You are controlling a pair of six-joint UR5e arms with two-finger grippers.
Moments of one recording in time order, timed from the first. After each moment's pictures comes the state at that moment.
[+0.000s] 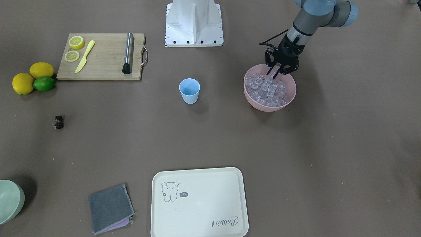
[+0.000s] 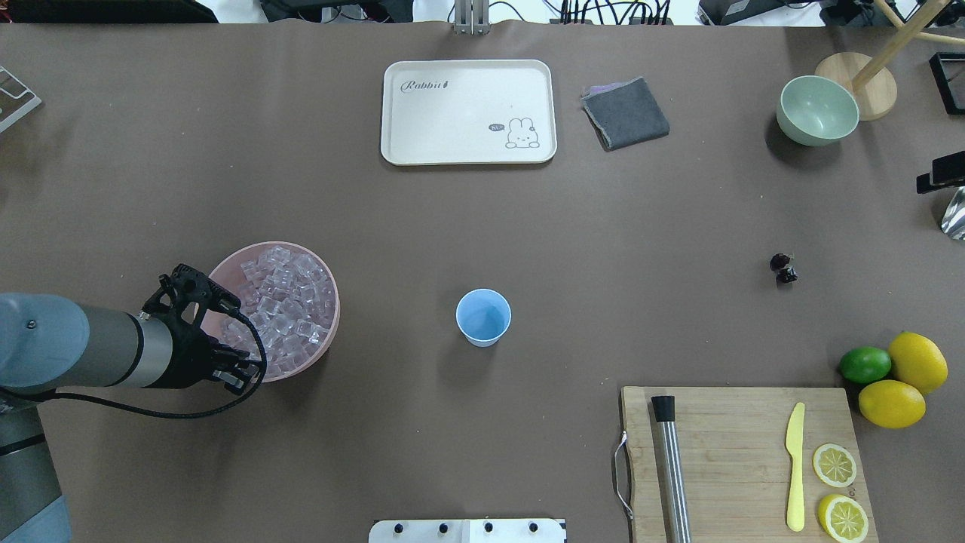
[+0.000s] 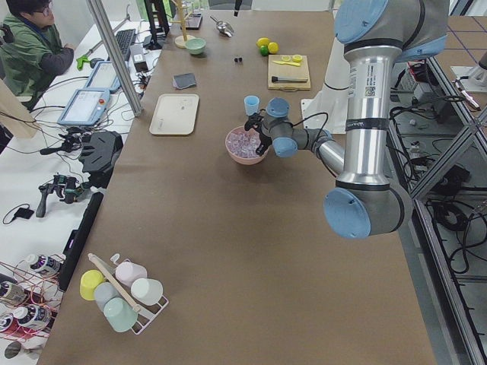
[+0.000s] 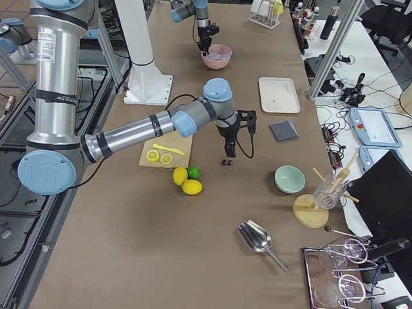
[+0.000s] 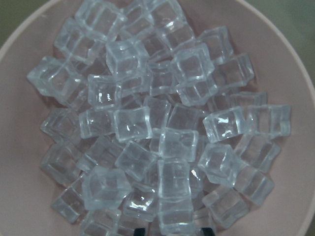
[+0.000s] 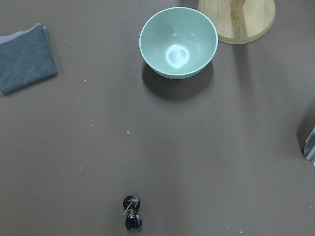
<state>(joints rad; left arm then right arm) -0.47 -1.57 -2.01 -2.14 -1.83 -0.76 1.26 -1.68 2.04 -1.31 2.22 0.70</state>
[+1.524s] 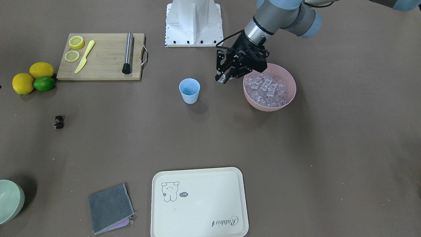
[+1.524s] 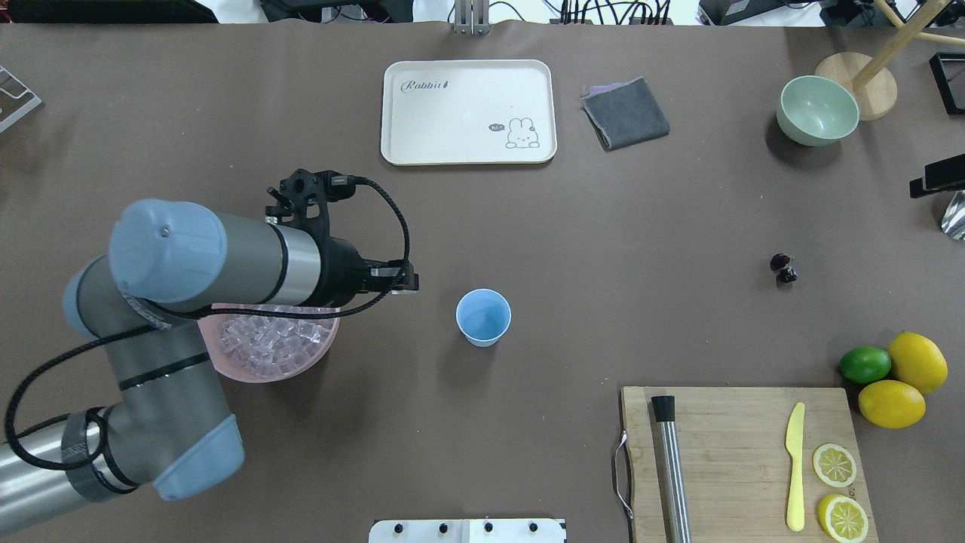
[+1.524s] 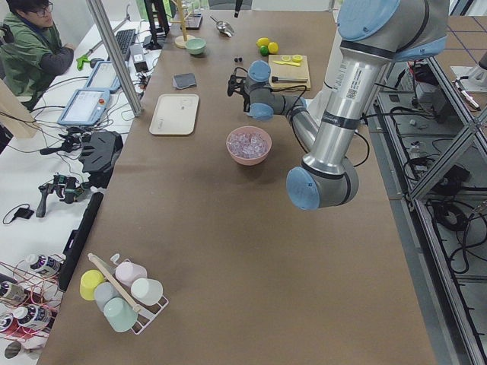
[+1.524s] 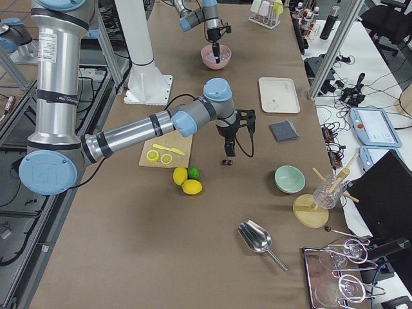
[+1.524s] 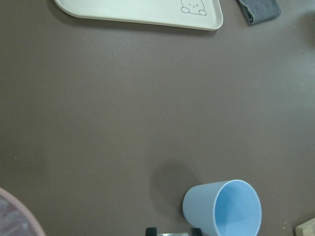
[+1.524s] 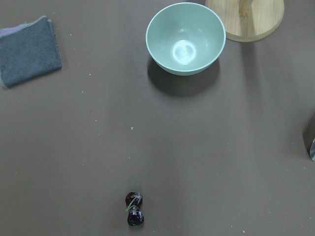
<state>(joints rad) -0.49 -2.03 -1.86 -2.14 -1.78 -1.37 1.25 -1.68 2.04 -1.30 2.21 0.69</state>
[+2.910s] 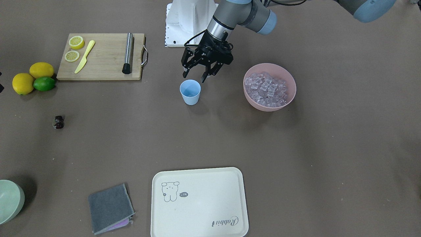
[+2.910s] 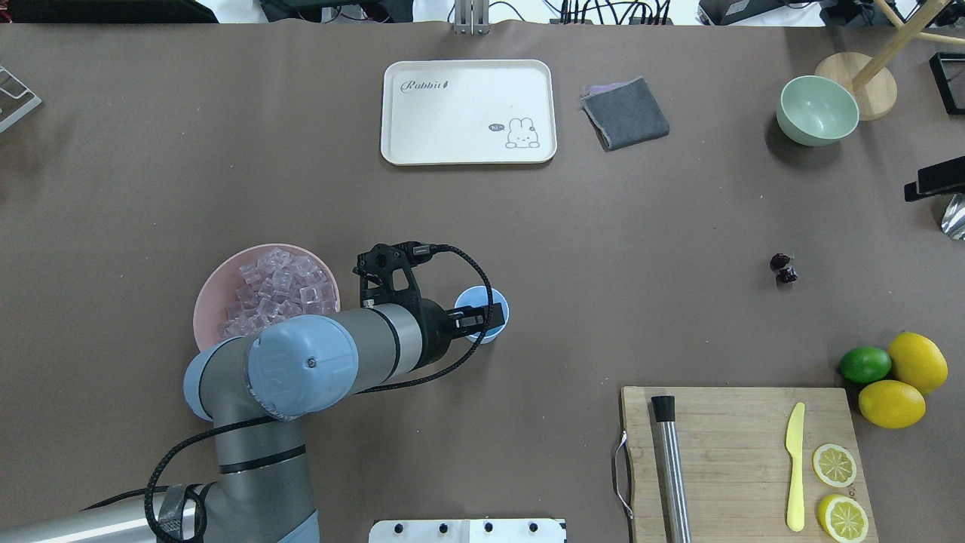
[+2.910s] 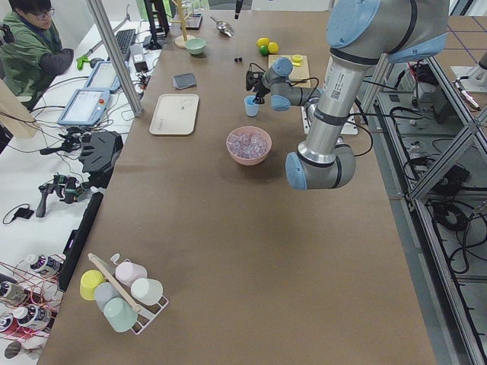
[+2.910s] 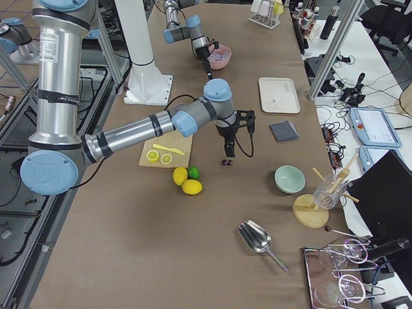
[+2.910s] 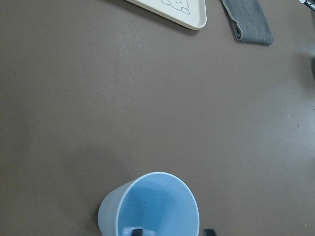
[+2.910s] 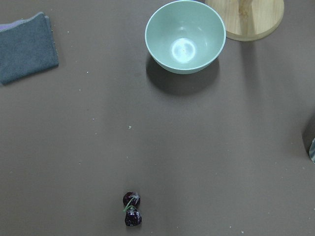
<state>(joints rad) -0.31 -2.13 -1.77 -2.14 -1.48 -1.50 1.23 -1.68 2.04 -1.30 2.19 0.69</state>
